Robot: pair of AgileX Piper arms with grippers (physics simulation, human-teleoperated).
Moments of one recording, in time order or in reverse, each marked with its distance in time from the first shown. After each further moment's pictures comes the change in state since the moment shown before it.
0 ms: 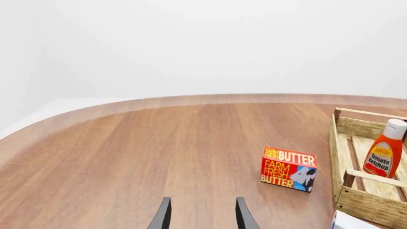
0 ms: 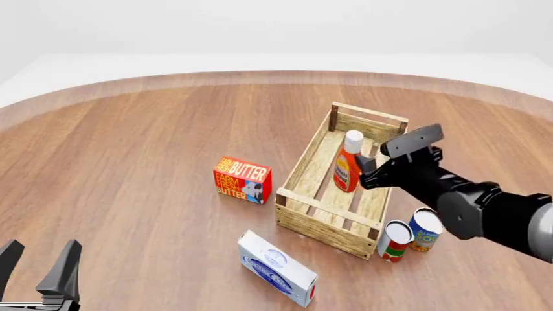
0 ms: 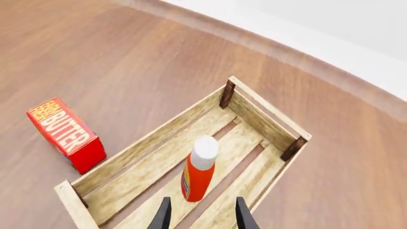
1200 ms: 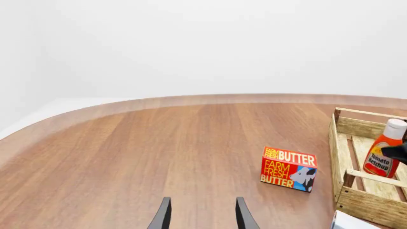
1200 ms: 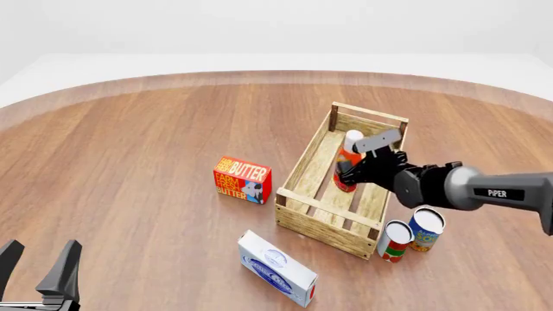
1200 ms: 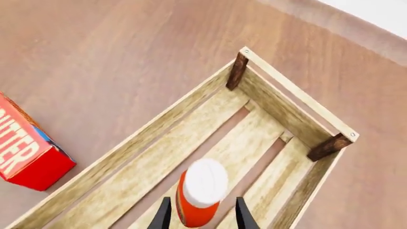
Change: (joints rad) left arm 0.000 0.000 0.000 0.000 0.000; right arm -0.019 0.397 -0.247 0.014 0.022
